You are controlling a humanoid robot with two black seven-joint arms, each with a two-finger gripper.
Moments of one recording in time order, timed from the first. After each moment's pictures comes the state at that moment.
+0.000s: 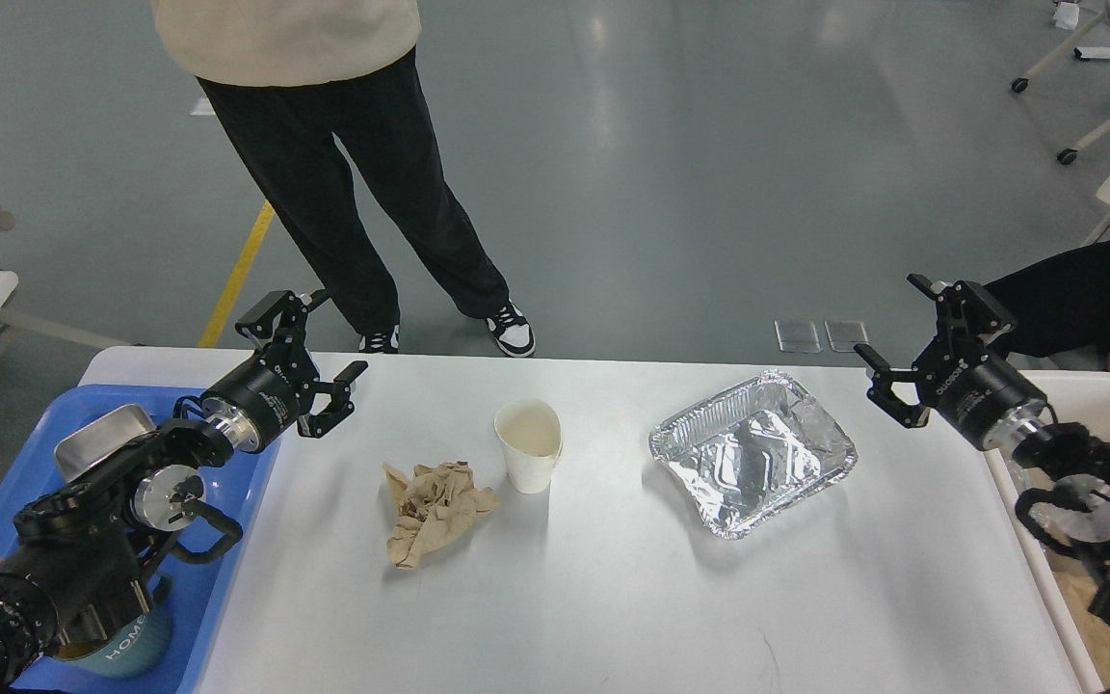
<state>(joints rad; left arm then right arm) -0.68 0.18 -0.68 -0.48 0.24 -0.51 -0.24 0.58 -0.55 0.83 0.69 -0.35 0.68 0.27</state>
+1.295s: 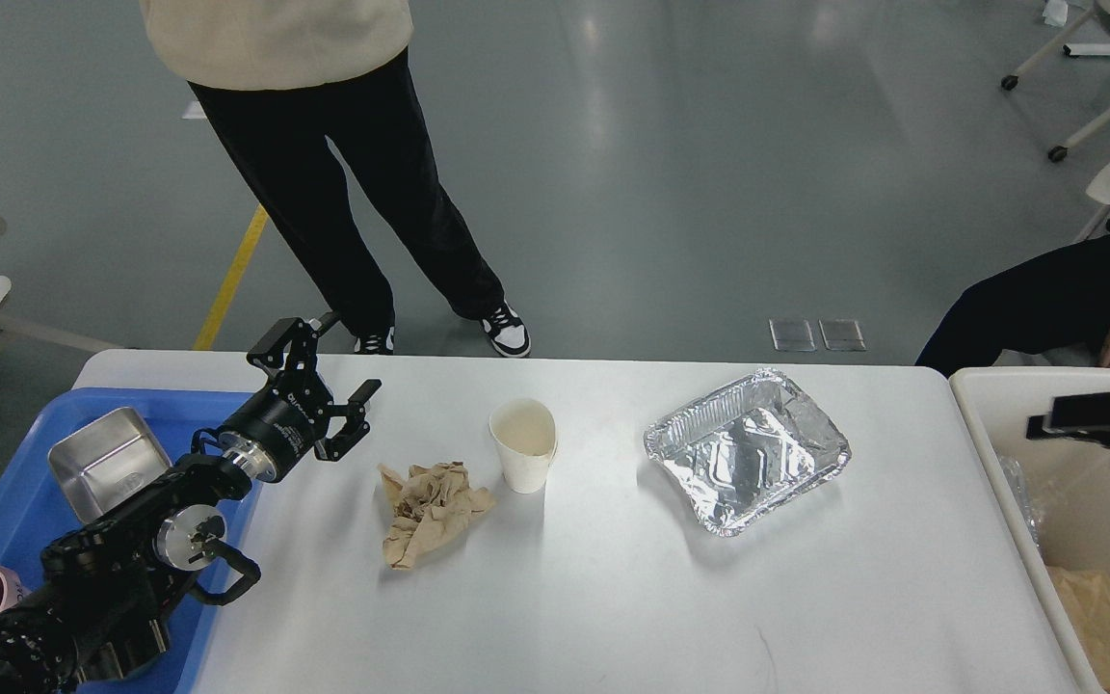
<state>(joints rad) -0.61 0.16 -0.67 -0.48 0.25 -0.51 -0.37 0.67 -1.06 0.66 1.30 -1.24 0.75 -0.08</state>
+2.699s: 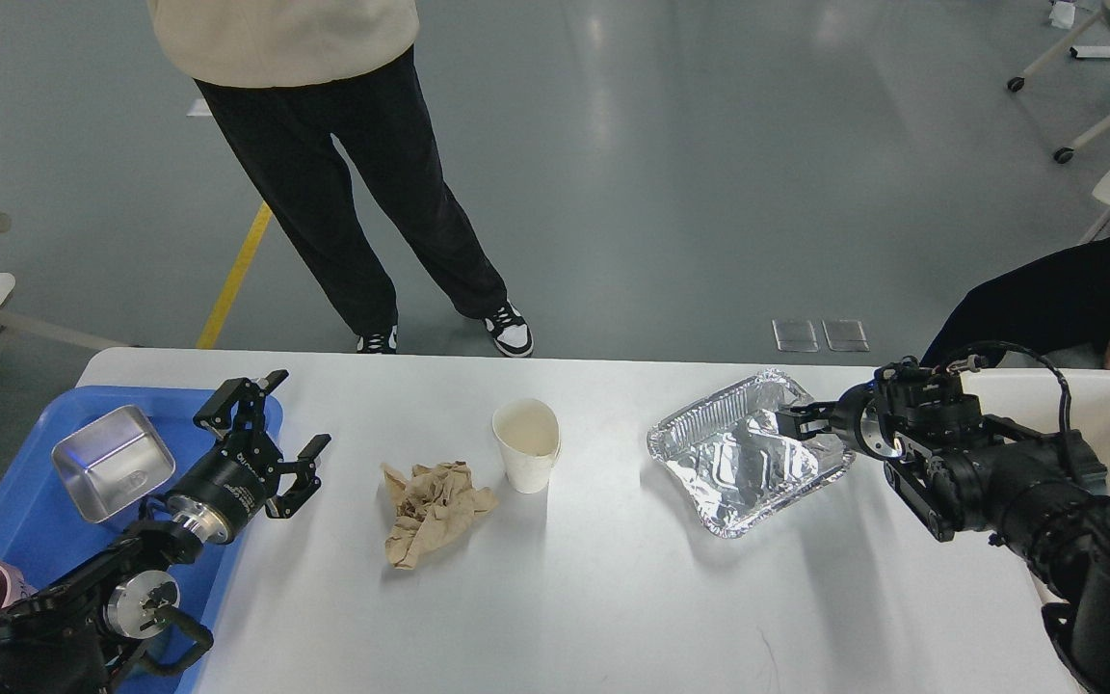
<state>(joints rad) -0.48 0.22 -0.68 -0.50 0.25 -0.51 -0.42 0.86 -0.12 0.24 0.27 -1.71 0.17 0.15</state>
